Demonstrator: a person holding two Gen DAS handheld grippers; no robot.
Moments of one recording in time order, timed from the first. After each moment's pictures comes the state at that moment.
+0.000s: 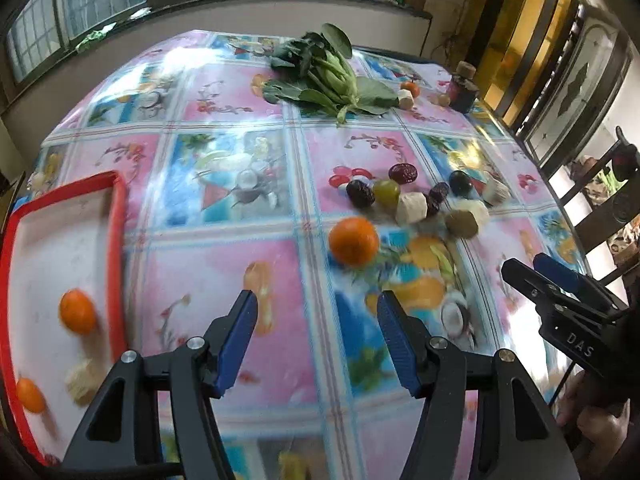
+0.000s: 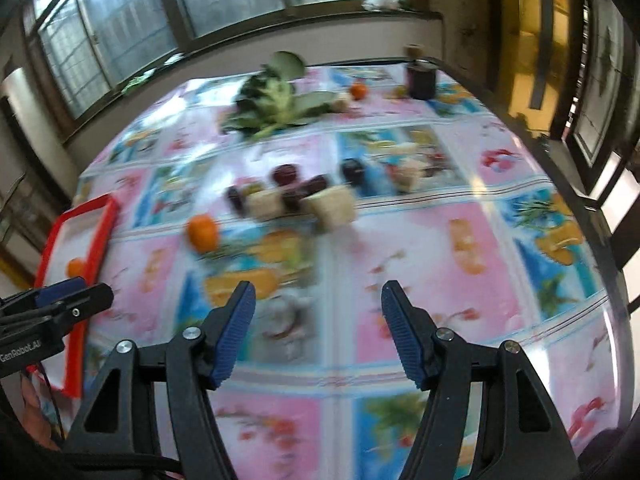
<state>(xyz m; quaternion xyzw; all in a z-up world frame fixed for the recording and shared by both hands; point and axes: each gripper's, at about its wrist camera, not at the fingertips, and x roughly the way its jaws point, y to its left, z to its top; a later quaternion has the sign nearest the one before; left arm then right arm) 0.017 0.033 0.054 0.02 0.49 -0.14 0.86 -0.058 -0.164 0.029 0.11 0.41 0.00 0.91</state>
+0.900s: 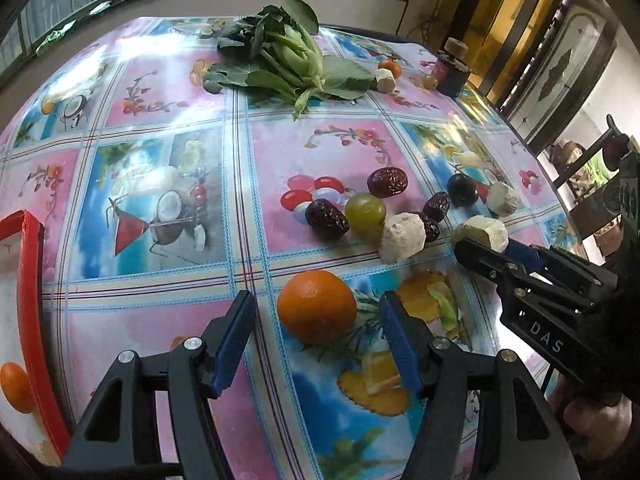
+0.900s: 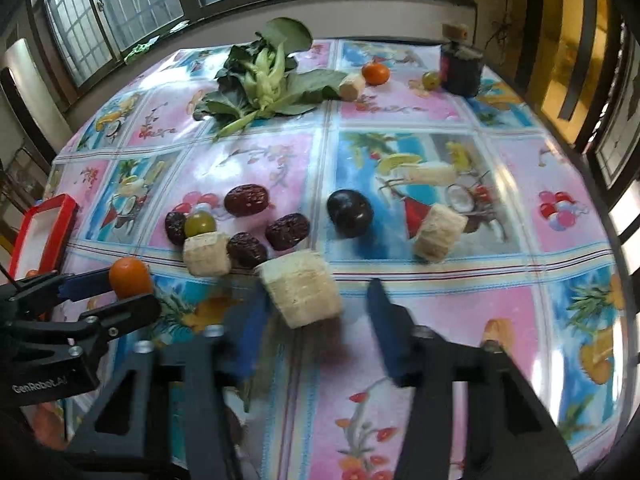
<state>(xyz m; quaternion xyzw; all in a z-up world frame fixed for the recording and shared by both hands) 0.069 -0.003 0.017 0.02 0.51 -0.19 0.84 0.032 -0.167 -0.002 0.06 0.45 0.03 0.89</state>
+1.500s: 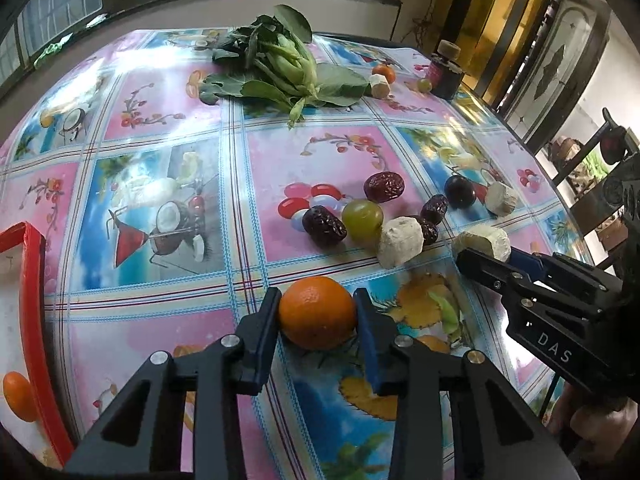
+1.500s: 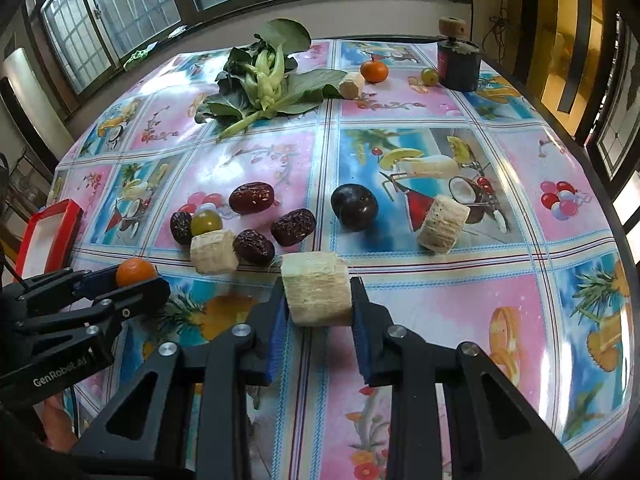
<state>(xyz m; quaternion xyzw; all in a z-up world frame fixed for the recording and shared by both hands) 0.066 -0.005 0.018 0.03 0.49 -0.19 0.85 0.027 -0.167 -0.003 0.08 0.44 0.04 0.89</state>
